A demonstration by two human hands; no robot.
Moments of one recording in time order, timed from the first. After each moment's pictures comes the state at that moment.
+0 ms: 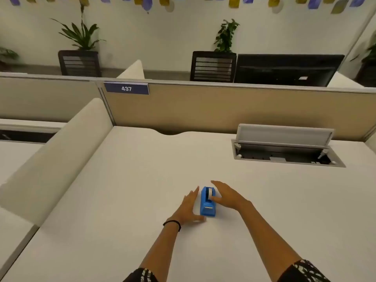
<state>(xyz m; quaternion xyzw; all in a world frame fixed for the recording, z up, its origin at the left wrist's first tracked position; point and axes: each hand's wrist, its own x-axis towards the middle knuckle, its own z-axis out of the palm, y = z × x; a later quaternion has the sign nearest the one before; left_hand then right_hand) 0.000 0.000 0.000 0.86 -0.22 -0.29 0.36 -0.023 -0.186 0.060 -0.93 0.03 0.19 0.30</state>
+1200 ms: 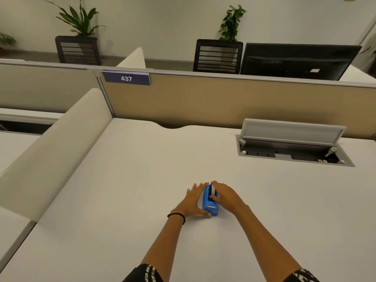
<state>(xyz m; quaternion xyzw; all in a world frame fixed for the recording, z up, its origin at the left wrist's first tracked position) 0.019 -0.015 -0.001 0.85 -0.26 -0.29 0.36 -0.021 -0.175 0.047 -0.94 0.03 0.14 0.32</state>
